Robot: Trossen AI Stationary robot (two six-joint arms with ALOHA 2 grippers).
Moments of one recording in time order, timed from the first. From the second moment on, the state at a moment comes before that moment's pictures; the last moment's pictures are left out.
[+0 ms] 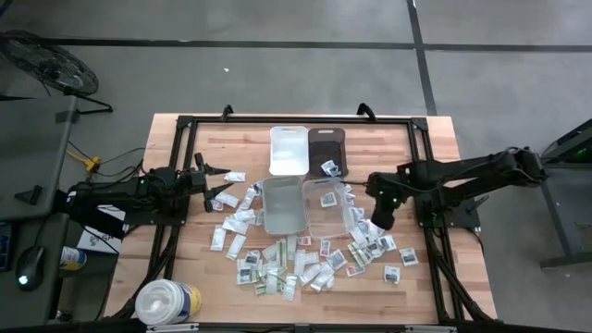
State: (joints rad) left arm 0.02 0.01 0.09 -0.18 -0.28 0.19; right arm 0.02 1.12 0.75 -0.90 -0.12 0.47
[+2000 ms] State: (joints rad) left arm 0.02 0.01 0.09 -0.18 -0.28 0.19; right arm 0.04 1.58 1.15 -0.77 0.04 0.06
